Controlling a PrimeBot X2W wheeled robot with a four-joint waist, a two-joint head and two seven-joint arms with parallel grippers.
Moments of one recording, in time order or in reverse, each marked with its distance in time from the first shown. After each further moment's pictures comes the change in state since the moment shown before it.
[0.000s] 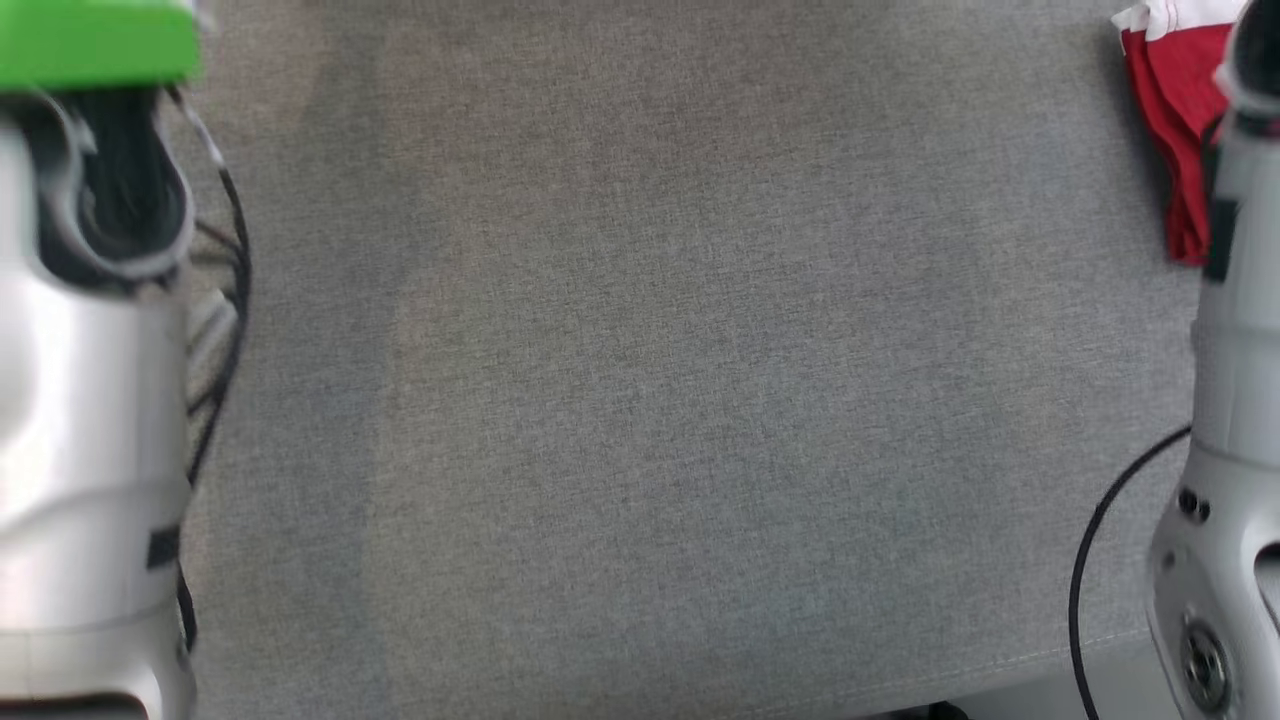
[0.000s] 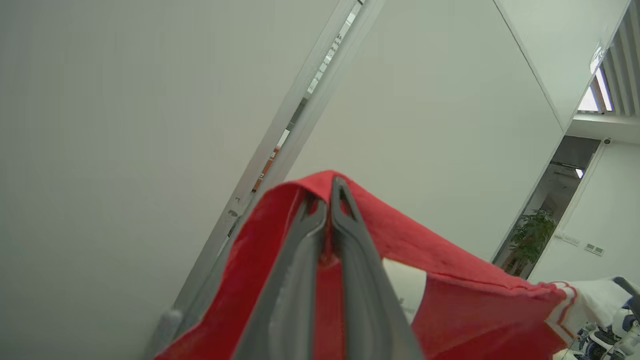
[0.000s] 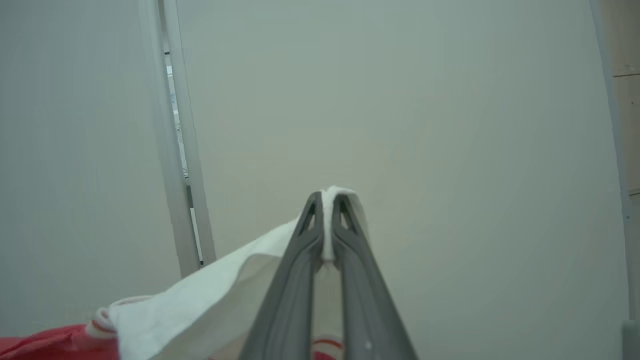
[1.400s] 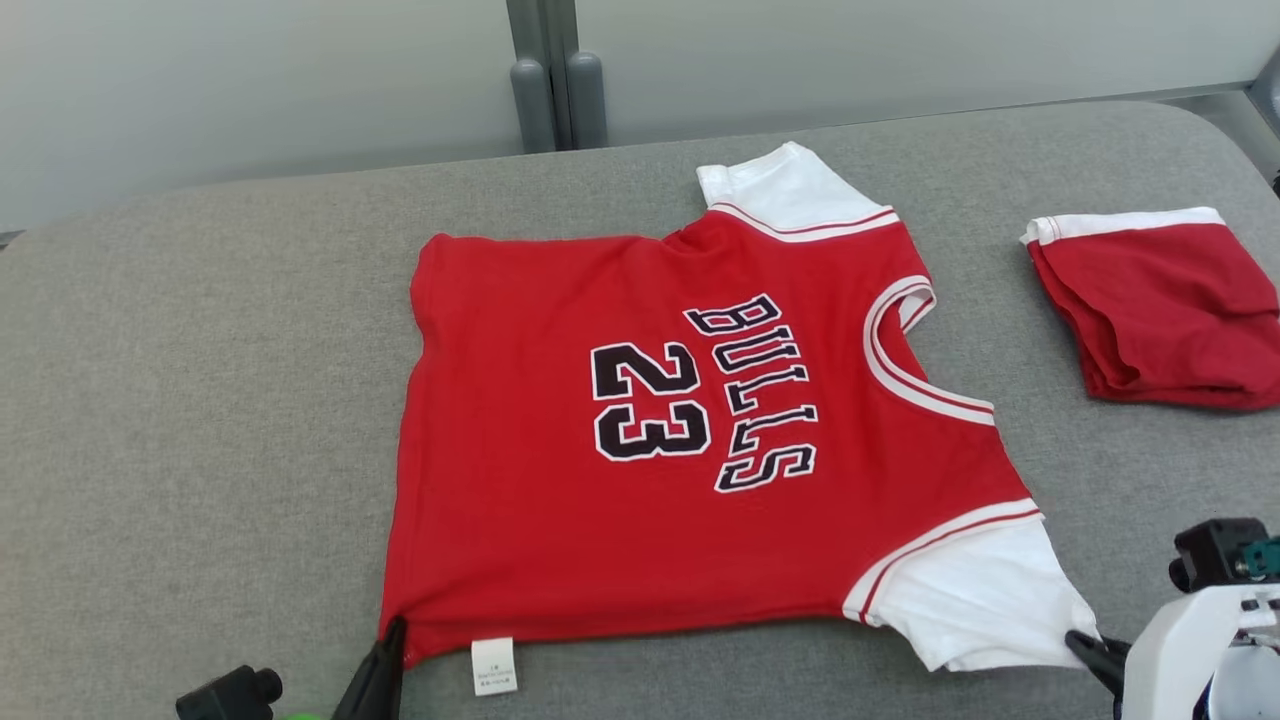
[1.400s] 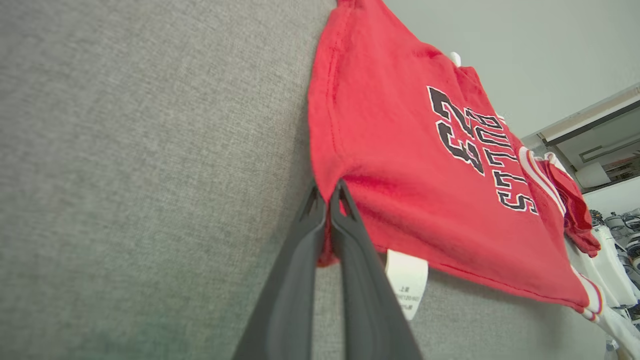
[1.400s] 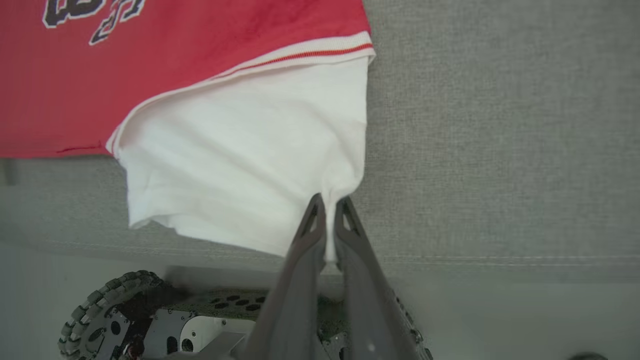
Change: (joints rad) left arm 0.985 0.045 -0.229 0.148 -0.188 0.048 0.051; right arm 1.254 -0.211 0.041 -0.414 0.251 0.001 1.094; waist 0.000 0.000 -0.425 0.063
